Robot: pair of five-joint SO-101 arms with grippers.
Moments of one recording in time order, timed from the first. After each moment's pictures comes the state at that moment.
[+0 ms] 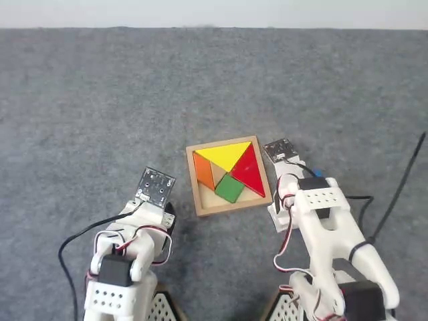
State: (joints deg) left arm 3.2 -102.5 96.9 69.8 -7.2; right arm -11.6 -22.4 59.8 57.2 12.5
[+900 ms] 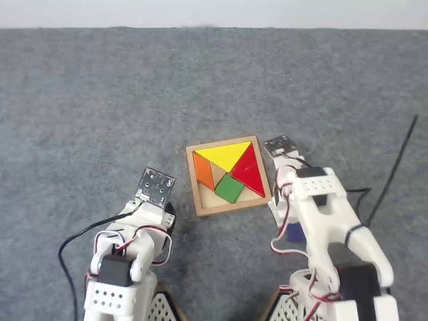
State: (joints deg) left arm 3.2 -102.5 96.9 69.8 -7.2; right arm -11.2 -13.8 52.5 59.9 13.1
